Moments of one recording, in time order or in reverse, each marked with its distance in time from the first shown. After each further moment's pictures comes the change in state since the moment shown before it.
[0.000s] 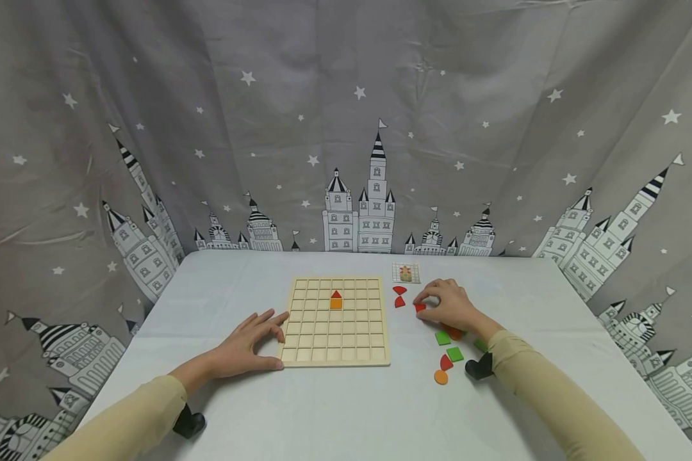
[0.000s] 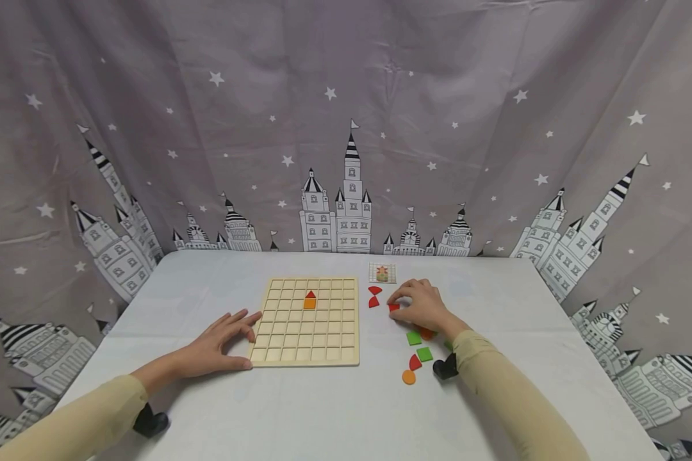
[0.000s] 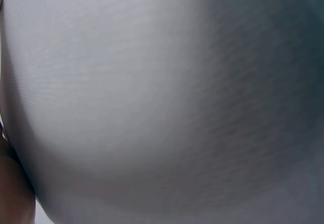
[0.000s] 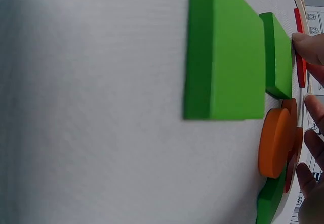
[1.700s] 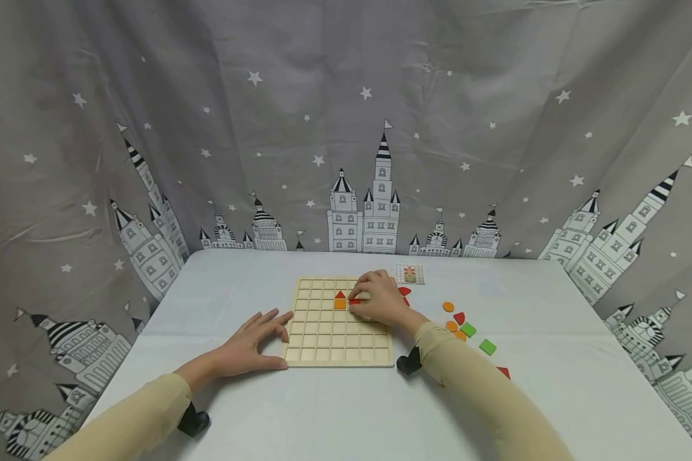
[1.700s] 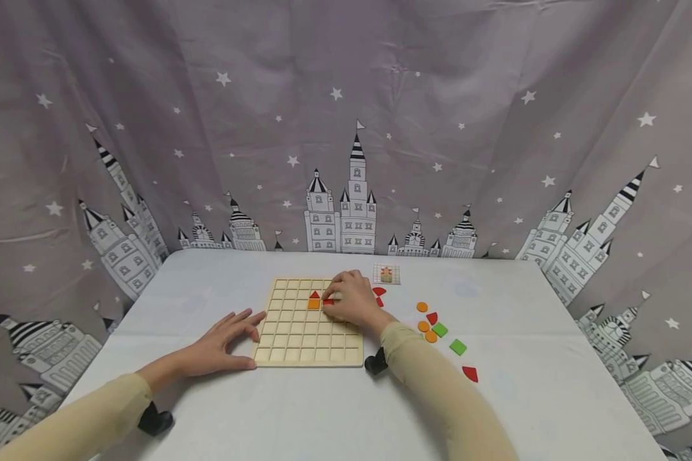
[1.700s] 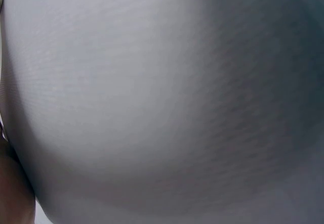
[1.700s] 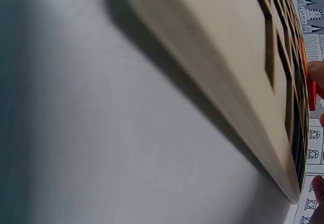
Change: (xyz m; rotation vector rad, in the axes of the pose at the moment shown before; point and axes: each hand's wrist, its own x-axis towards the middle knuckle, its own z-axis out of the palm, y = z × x) left_hand -0.001 0.004 -0.003 -0.014 -0.001 -0.002; right_hand 0.060 -0.116 0.067 -0.043 0.080 -0.286
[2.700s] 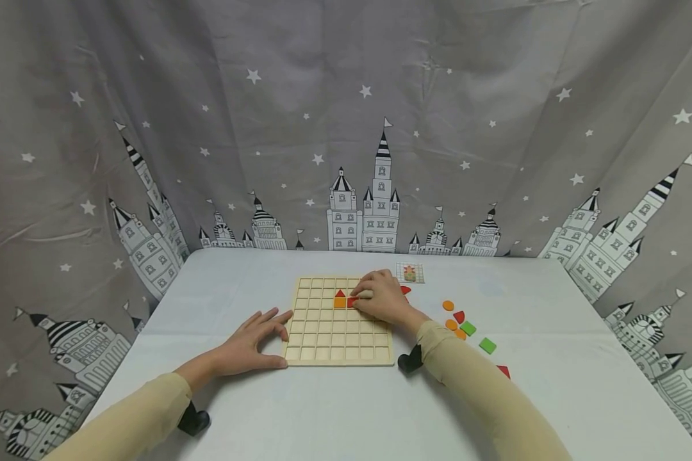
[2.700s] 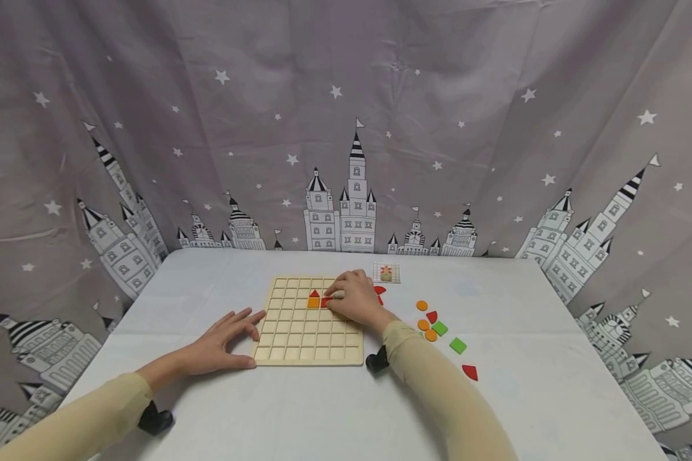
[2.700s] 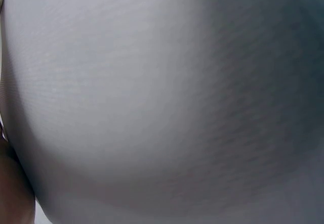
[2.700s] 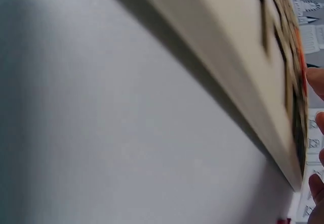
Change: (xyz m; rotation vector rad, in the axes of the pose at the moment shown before) left_hand 0.001 -0.004 0.002 0.012 -0.005 0.000; right_hand -0.001 0.009 -0.002 0.070 0.008 0.050
